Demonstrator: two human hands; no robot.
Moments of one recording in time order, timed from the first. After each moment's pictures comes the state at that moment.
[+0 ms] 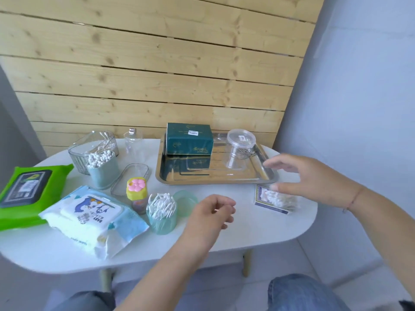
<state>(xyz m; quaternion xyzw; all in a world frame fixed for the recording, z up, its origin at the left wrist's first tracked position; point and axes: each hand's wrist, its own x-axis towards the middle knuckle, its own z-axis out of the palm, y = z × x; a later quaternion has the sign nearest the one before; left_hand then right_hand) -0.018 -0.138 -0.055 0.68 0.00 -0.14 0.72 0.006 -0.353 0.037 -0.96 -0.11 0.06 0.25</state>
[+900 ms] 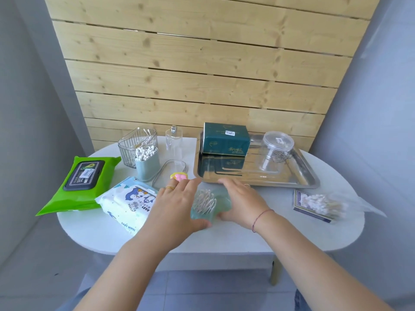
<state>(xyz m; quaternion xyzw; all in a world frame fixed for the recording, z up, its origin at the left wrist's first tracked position) -0.003 -0.015 -0.063 0.98 -0.13 0.07 0.17 0.045 -0.189 -0.074 -0.98 -0.15 0.05 0.15</state>
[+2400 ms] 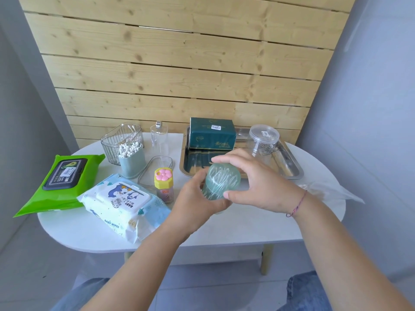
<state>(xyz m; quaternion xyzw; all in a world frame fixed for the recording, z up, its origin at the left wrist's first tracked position) 0.002 -0.075 -0.065 0.76 -0.08 -0.02 0.64 0.015 -0.236 -0.002 -0.91 -0.26 0.05 0.32</state>
